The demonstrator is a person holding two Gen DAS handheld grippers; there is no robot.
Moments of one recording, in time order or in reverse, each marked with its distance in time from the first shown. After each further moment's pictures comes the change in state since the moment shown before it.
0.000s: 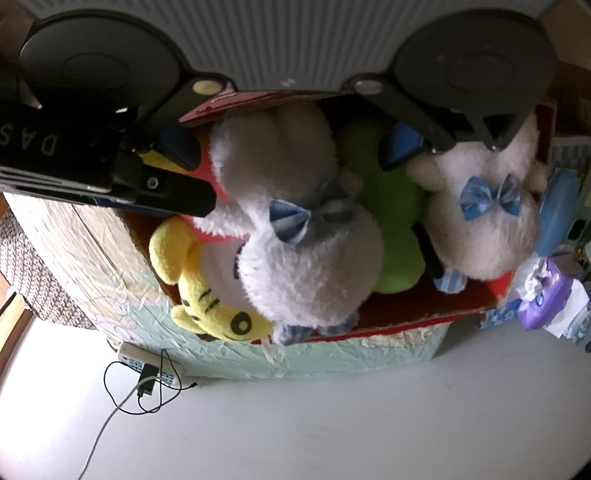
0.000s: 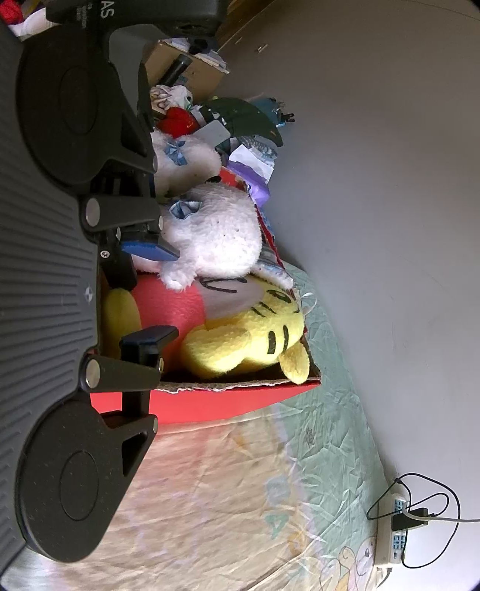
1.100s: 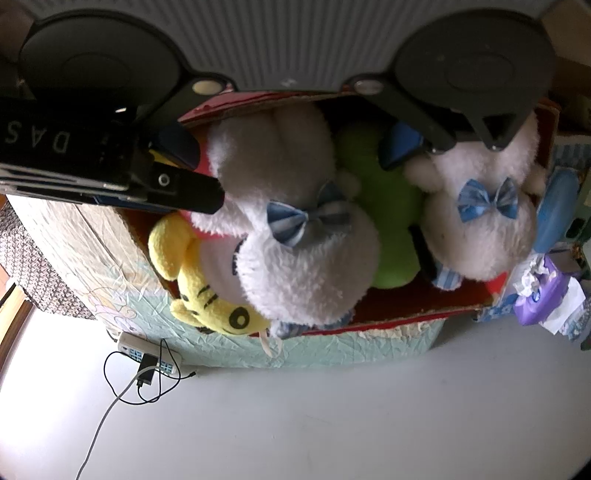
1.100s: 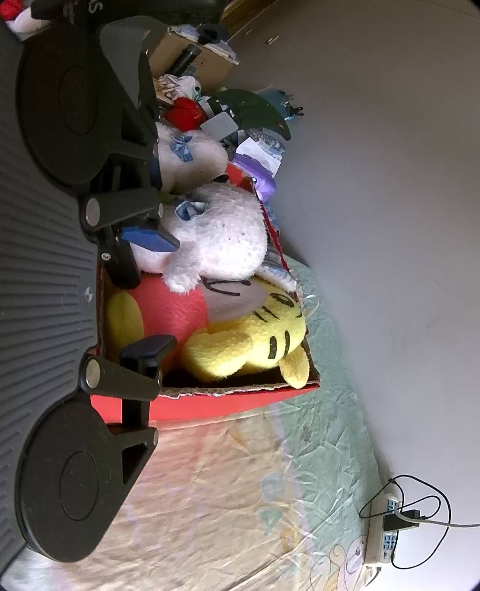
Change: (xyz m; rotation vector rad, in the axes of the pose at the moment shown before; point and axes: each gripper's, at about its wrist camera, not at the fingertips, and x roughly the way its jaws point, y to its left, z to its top) left arm -0.004 -0.001 -0.005 -0.001 -0.045 0.011; right arm 0.001 0.009 0.001 -0.034 0.015 -0.037
